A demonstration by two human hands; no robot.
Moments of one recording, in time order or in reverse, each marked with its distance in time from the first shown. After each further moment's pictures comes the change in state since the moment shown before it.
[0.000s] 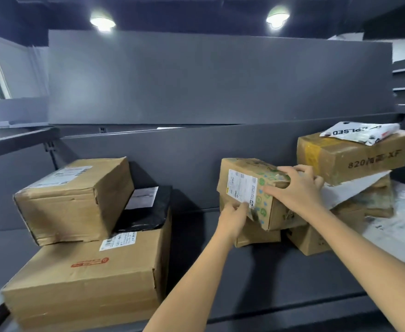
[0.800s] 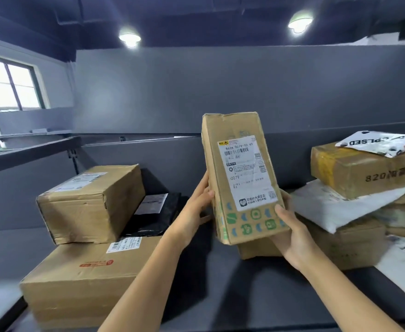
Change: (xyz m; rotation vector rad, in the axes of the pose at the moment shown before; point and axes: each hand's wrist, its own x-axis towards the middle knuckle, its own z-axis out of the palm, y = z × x) left_hand -0.027 0.035 -0.080 -0.123 -0.234 0.394; right_hand -0.044 0.003 0.028 1.606 -0.586 -0.040
